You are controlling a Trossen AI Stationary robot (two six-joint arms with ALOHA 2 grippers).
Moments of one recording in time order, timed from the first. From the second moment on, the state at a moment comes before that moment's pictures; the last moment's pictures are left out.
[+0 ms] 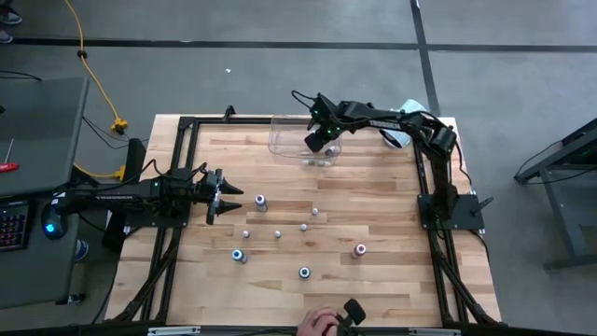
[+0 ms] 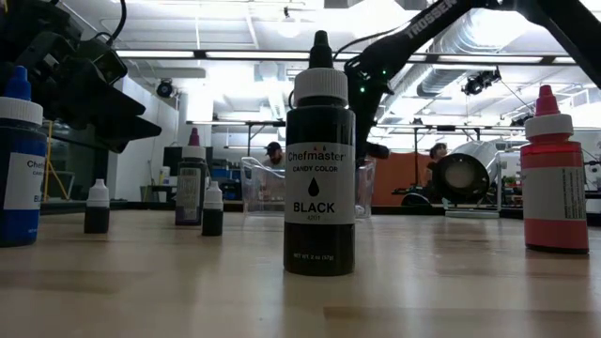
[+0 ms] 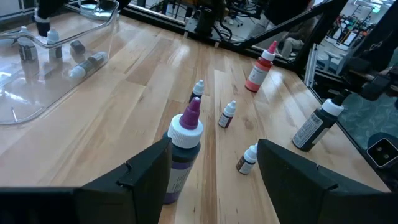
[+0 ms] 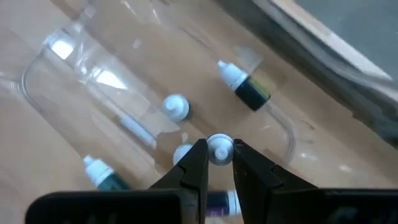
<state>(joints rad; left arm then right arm) 0.12 0.28 0.01 0.05 0.16 -0.26 -0.57 2.01 1.54 -0.62 0.05 0.31</state>
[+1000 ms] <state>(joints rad) 0.12 0.28 0.01 0.05 0.16 -0.26 -0.59 2.06 1.54 -0.58 0.03 0.31</state>
